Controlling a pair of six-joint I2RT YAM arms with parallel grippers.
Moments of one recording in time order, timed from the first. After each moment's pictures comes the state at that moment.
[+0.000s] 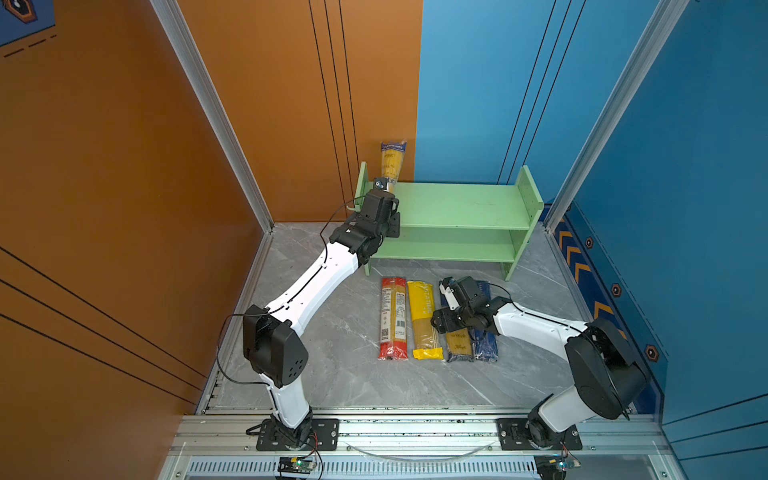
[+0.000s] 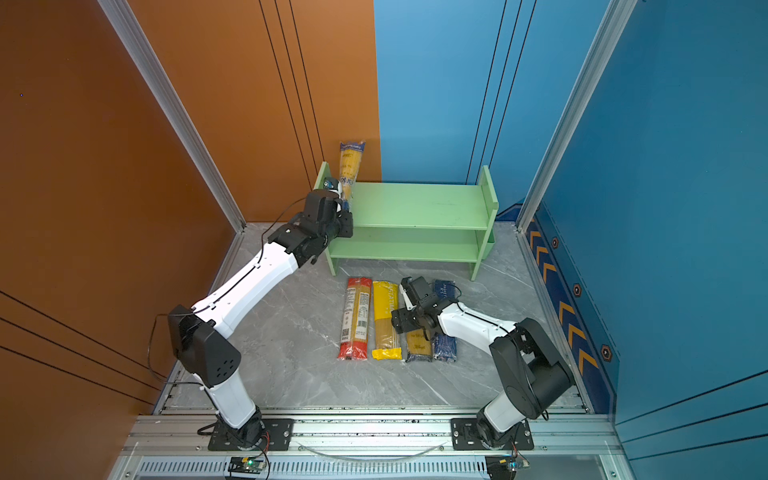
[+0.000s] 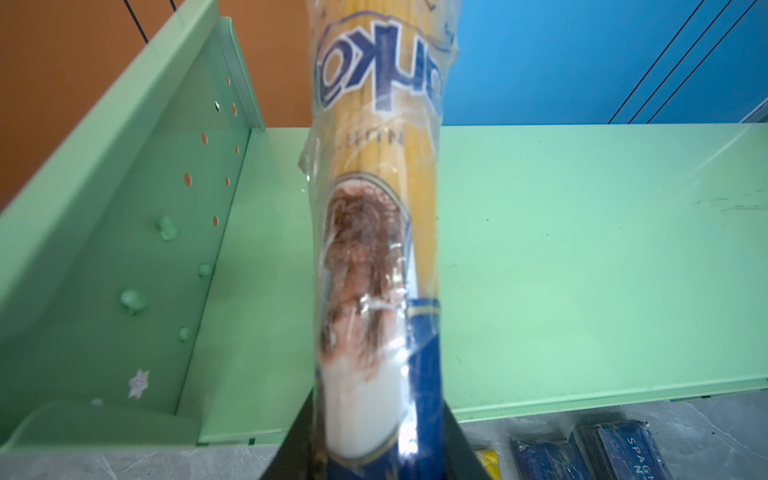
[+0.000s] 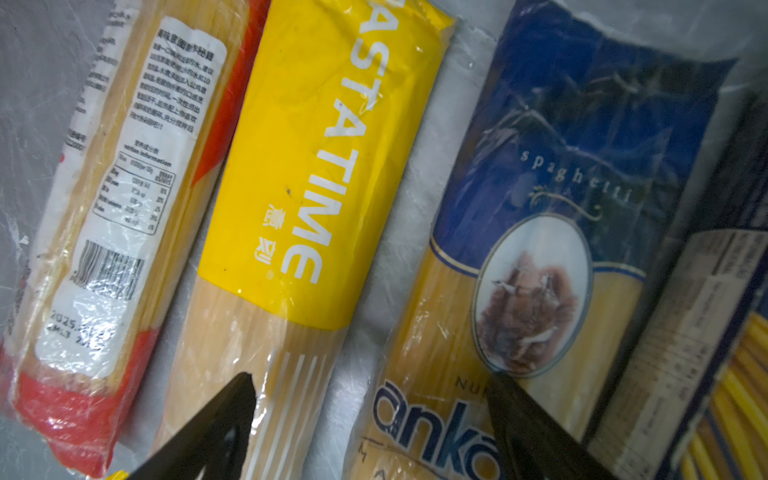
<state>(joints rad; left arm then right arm) -0.52 1.78 1.80 -0.49 -0.33 -0.26 0.58 1.56 0.86 -0.32 -0.06 0.27</state>
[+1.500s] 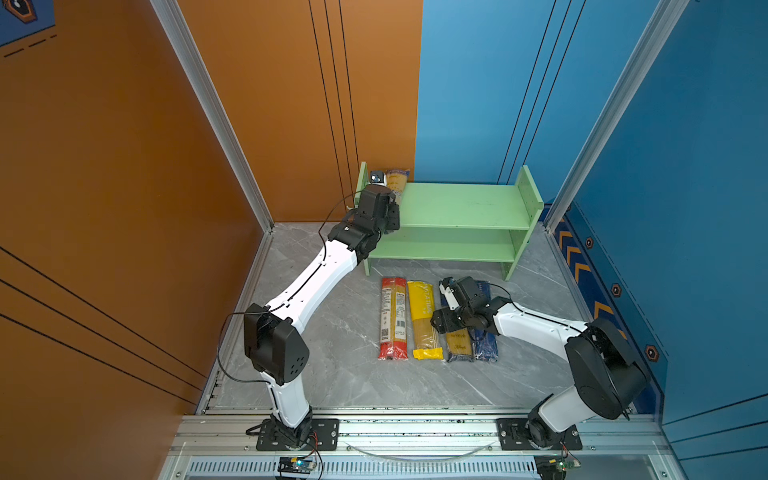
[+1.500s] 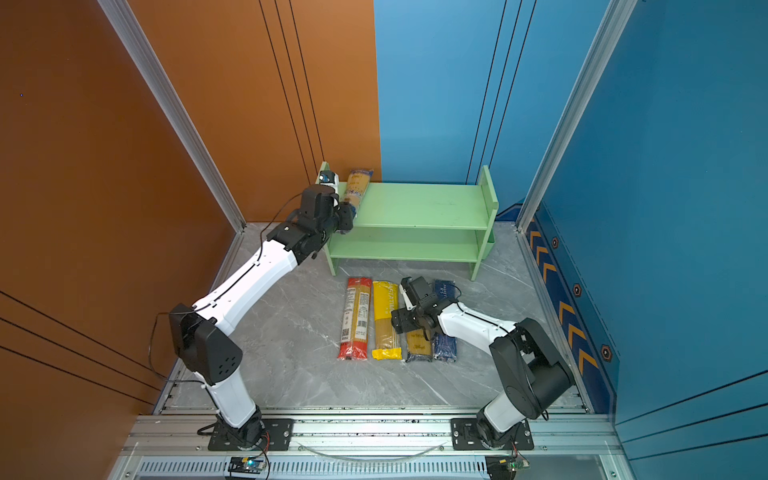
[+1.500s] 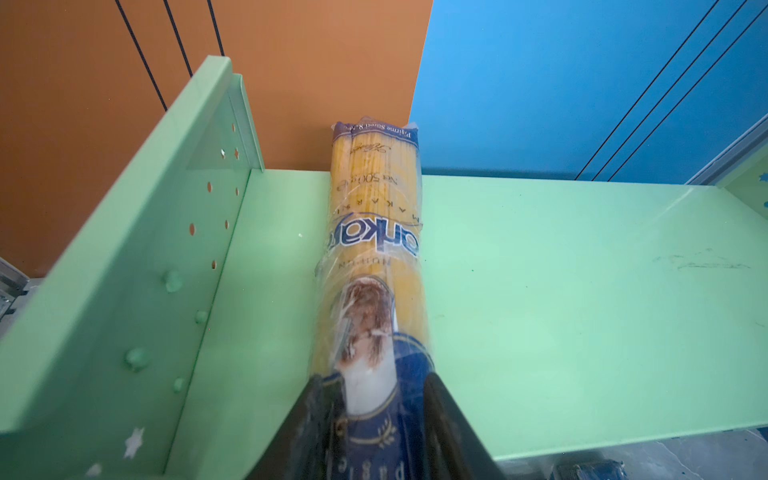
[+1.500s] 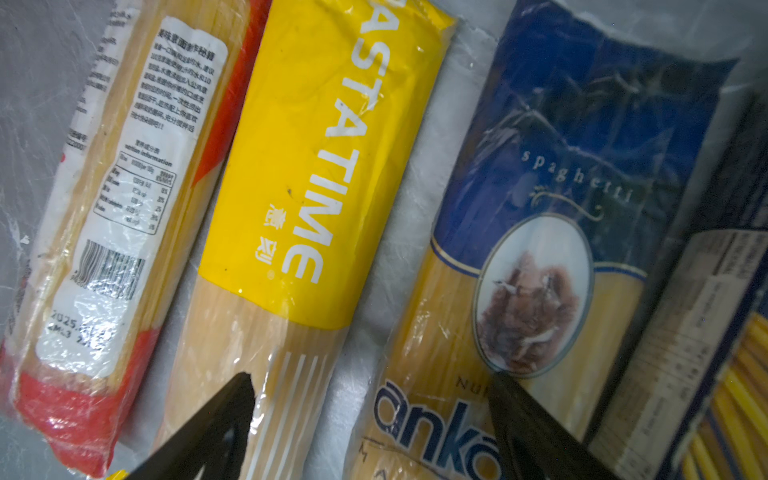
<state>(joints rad) -0.50 1.79 1.81 -0.40 -0.30 -0.28 0.58 1.56 0.86 -0.32 -0.06 0.27</state>
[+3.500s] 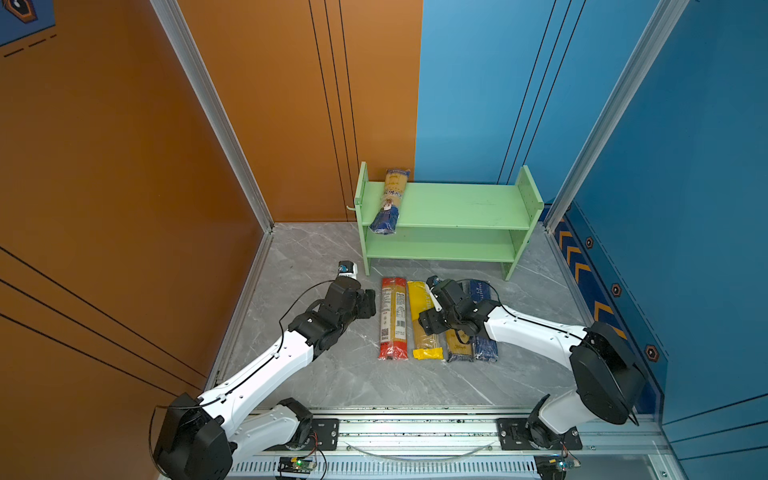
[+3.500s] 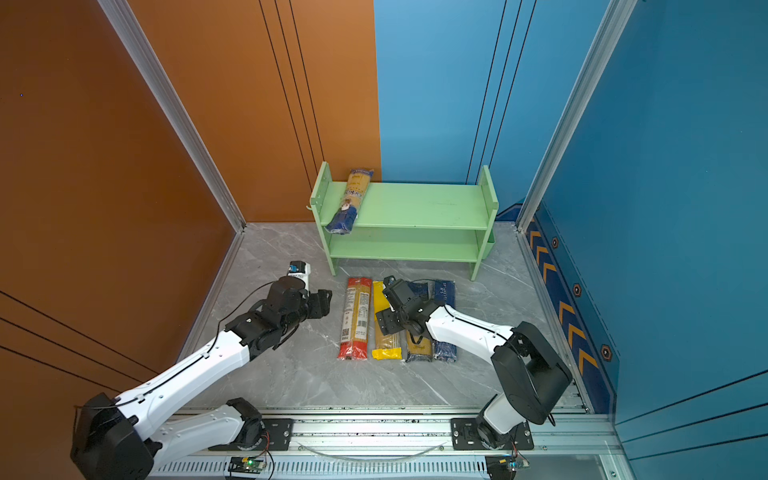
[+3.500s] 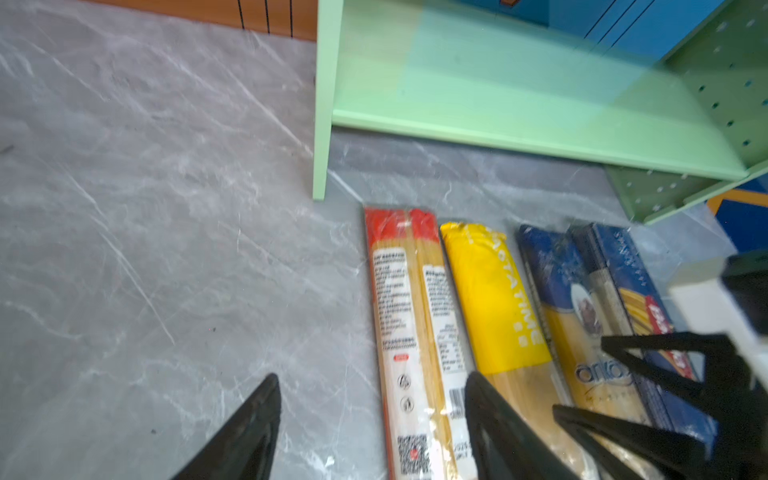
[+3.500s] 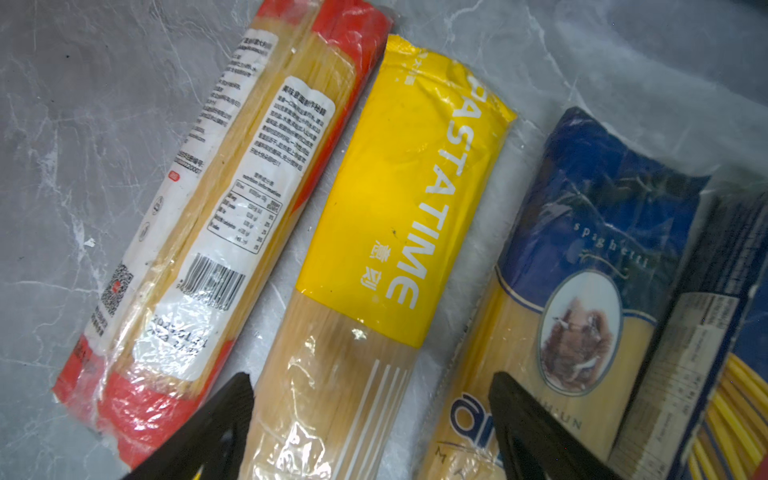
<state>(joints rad) -0.58 1.09 0.73 -0.30 -0.22 -0.50 0.76 1.55 0.94 -0.35 0.12 0.29</state>
